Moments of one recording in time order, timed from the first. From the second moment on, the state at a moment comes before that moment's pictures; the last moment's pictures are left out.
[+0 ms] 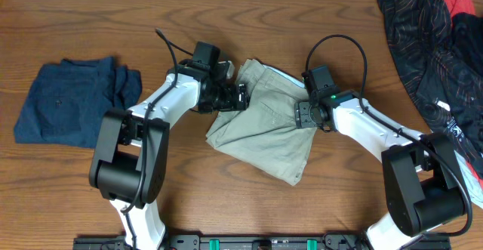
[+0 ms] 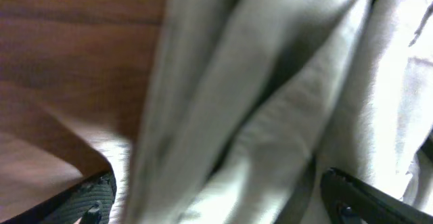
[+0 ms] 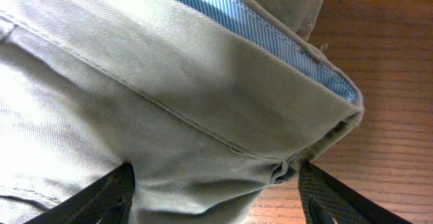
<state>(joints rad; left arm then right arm) -0.31 1.96 1.24 -0.58 0.44 -0.28 0.36 1.78 0.98 -0.48 0.13 0.26</state>
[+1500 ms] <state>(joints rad) -0.23 2.02 1.22 -0.62 0.87 -0.20 0.36 1.78 0.99 -0.51 0.15 0.26</state>
